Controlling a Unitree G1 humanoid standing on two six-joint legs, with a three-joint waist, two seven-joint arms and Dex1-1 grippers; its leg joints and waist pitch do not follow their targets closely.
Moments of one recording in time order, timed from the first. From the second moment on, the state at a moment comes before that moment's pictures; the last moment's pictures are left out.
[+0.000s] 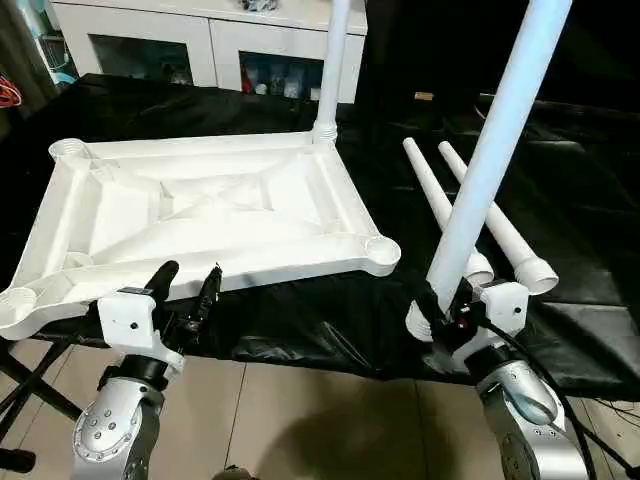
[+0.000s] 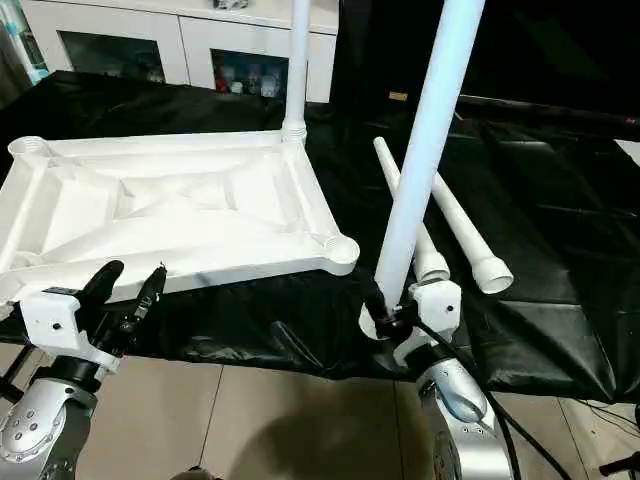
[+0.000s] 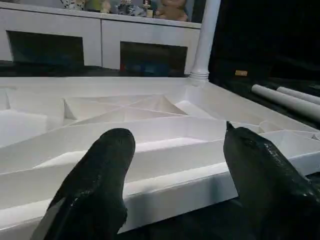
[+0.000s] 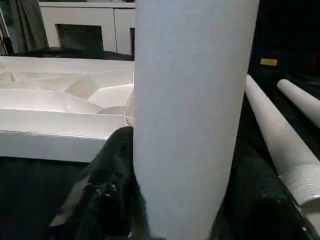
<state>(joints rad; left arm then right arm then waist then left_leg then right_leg) 0.19 0.15 0.11 -0.19 -0.21 -0.07 -0.28 0.08 -0.10 -0.01 -0.03 0.19 -0.02 0.35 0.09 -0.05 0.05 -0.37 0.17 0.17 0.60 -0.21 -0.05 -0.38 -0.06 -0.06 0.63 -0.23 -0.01</state>
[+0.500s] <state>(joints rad) 0.19 0.15 0.11 -0.19 -0.21 -0.07 -0.28 0.07 -0.10 -0.01 -0.04 0.19 -0.03 0.35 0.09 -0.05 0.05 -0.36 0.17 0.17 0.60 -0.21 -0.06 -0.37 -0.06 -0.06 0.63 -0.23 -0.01</state>
